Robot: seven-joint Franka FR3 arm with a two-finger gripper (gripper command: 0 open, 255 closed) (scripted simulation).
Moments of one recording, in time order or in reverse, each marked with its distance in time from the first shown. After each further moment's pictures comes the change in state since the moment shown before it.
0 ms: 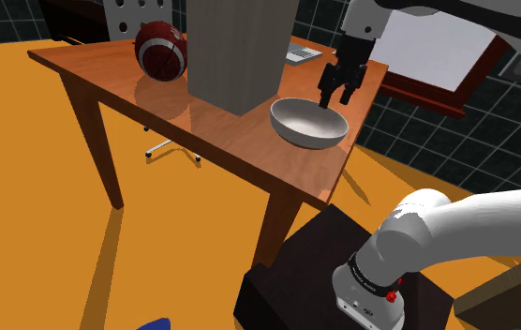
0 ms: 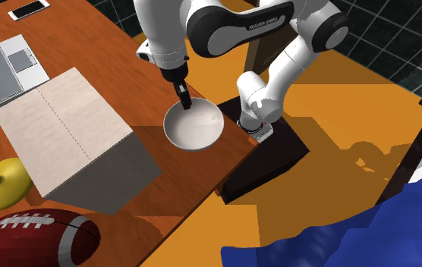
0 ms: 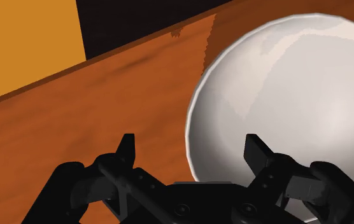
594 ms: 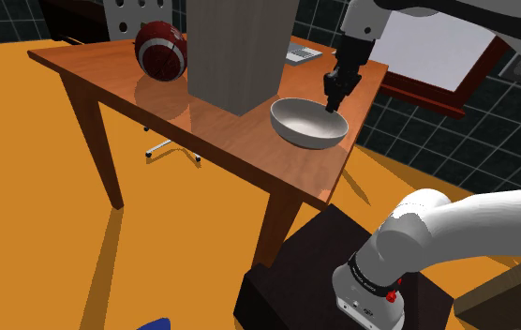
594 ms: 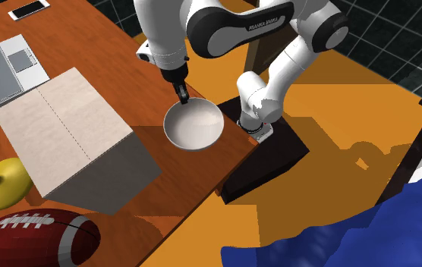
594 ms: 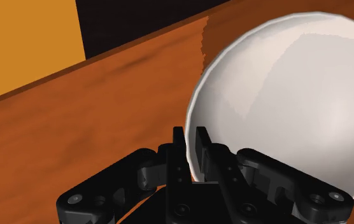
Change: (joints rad) arm 0.000 -0.001 0.001 -0.004 0.000 0.004 0.001
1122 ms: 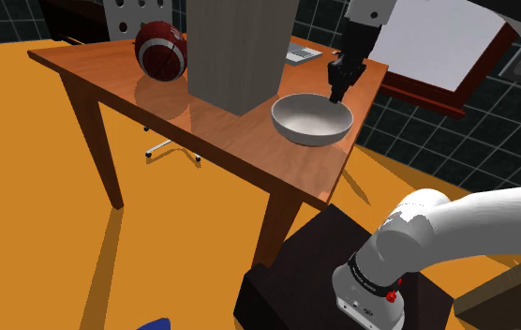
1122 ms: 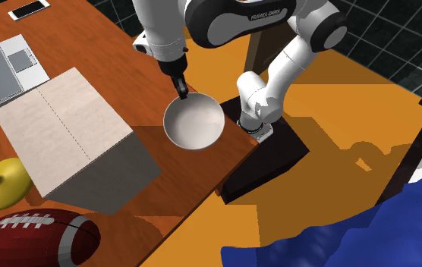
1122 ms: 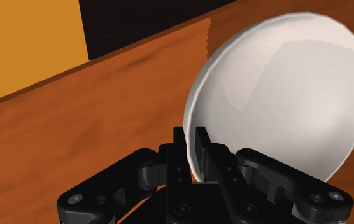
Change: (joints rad) arm 0.002 0.026 0.001 0.090 0.002 -0.064 0.001
